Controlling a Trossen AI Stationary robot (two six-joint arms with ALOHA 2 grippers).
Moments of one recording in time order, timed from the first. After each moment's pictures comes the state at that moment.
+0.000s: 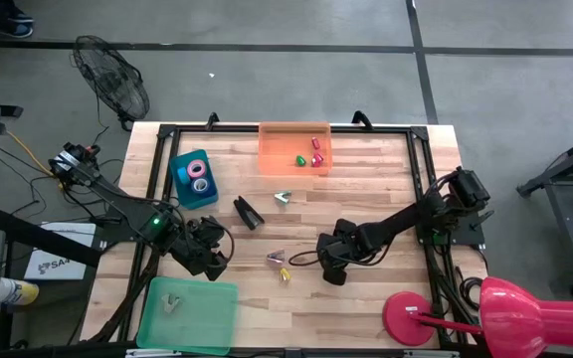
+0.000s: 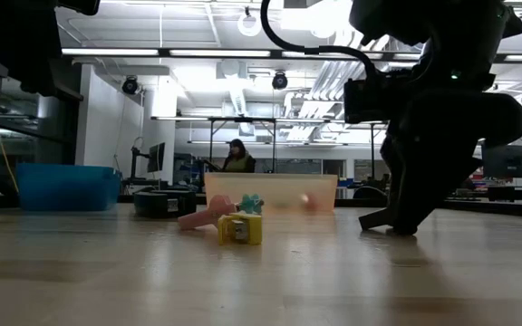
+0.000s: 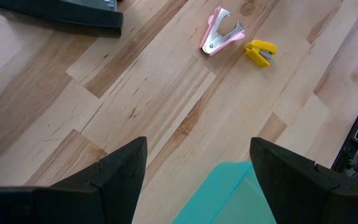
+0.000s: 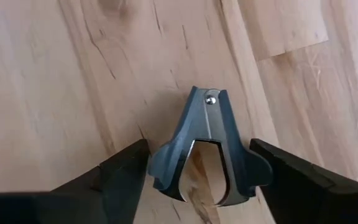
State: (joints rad) left arm -0.60 1.20 0.94 -0.81 -0.32 -1.26; right arm 0.35 1.78 0.97 -0.44 0.20 0.62
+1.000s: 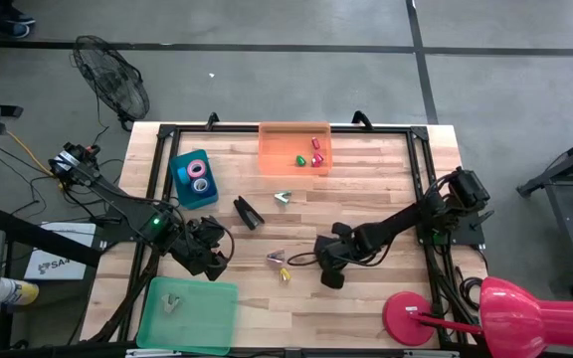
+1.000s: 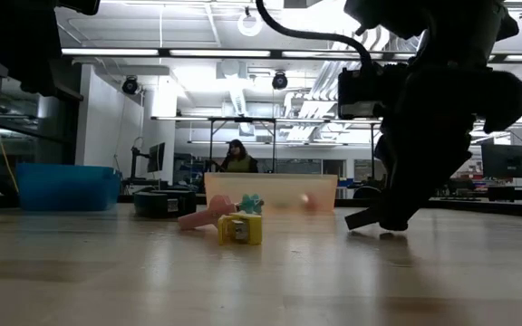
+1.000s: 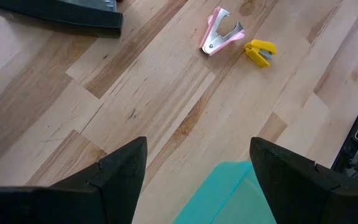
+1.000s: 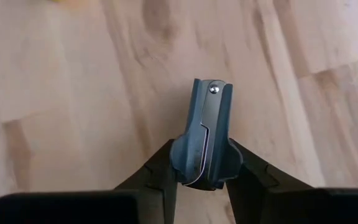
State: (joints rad) left arm -0.60 1.20 0.94 -0.81 -0.32 -1.26; right arm 0.35 1.78 0.97 -0.35 0.13 0.62
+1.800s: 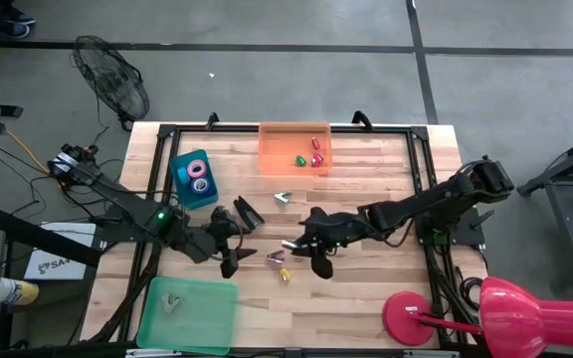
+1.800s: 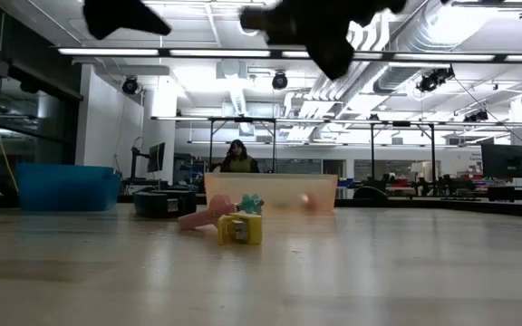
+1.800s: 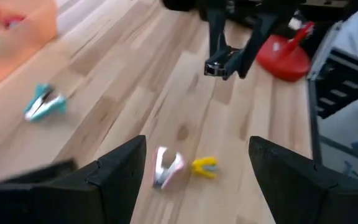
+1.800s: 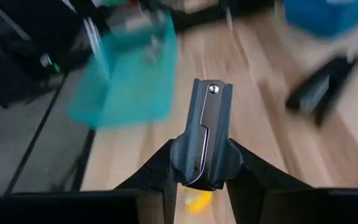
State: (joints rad) left arm -0.52 1.20 0.94 -0.37 -0.54 -0.72; right arm 0.27 1.56 0.98 0.11 0.05 0.44
